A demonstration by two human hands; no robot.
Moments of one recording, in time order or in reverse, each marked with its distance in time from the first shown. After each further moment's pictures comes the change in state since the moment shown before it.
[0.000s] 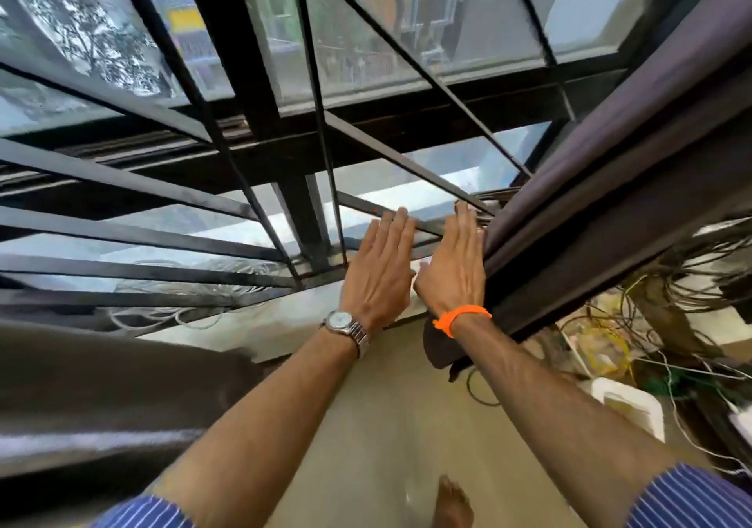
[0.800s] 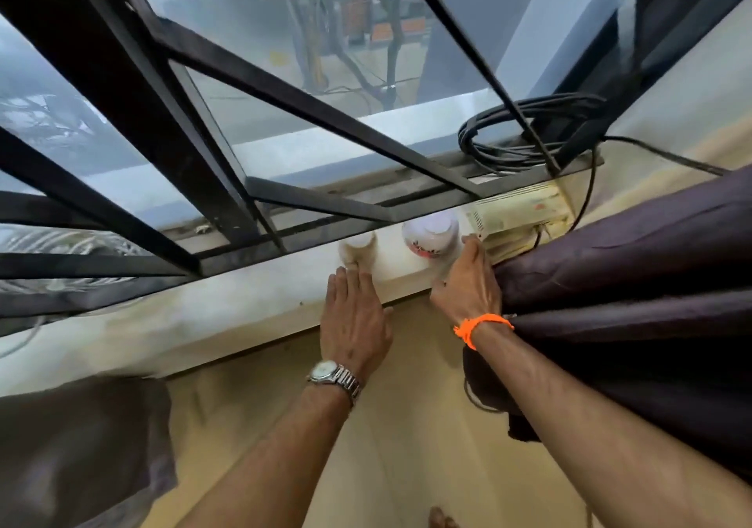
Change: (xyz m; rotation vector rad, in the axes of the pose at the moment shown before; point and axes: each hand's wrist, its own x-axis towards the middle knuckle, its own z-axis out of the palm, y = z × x) left_hand -0.020 0.012 0.283 -0.098 -0.262 -0.329; right_hand 0.031 0.146 0.242 0.141 -0.235 0.233
